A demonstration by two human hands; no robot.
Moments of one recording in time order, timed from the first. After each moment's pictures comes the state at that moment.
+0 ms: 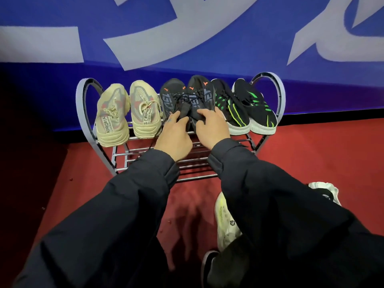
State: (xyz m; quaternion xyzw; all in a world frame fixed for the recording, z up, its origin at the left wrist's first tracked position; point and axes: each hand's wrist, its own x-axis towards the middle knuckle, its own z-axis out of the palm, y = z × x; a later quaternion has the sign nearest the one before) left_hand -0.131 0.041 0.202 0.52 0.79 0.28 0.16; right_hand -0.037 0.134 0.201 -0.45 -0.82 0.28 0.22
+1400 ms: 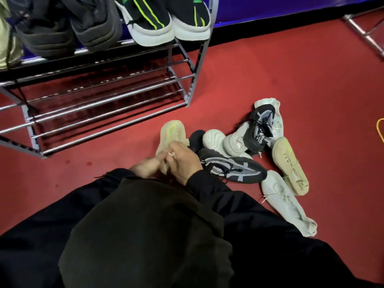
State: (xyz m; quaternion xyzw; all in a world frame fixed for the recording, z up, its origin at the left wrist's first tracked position) left_hand 0.009 0.001 -0.003 0.26 0.73 0.16 0.61; right_hand 0.155 0.037 -0.023 -0.45 -0.83 0.29 0.15
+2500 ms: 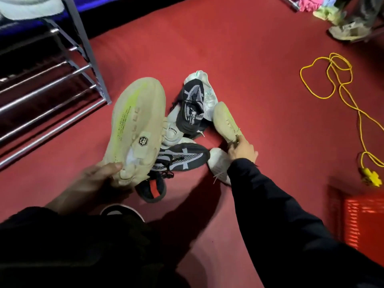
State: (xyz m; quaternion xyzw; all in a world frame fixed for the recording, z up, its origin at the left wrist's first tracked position) left_hand 0.064 0.021 -0.017 0.25 0.60 0.27 0.71; right_hand 0.492 0.084 -0.078 -0.89 -0.43 0.15 0.07
